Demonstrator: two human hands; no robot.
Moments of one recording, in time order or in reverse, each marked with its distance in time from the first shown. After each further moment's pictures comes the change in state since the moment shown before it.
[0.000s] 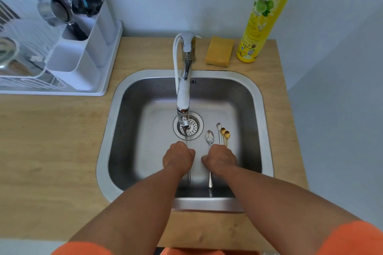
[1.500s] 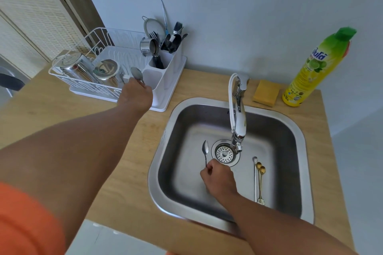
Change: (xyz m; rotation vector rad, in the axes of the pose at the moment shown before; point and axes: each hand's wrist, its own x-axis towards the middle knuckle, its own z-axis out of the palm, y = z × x) left_hand 0.012 -0.096 -0.311 -0.319 0.746 -0.043; right_hand -0.044 -0.097 0.021 0.379 0.212 -0.354
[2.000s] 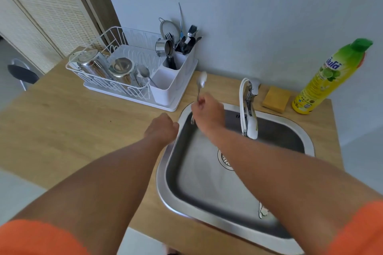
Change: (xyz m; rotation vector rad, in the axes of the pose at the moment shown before) left_hand -0.071 -0.033 0.041 0.082 -0.346 -0.053; right_hand 0.078 -0.167 -0.057 0.213 0.220 -0.311
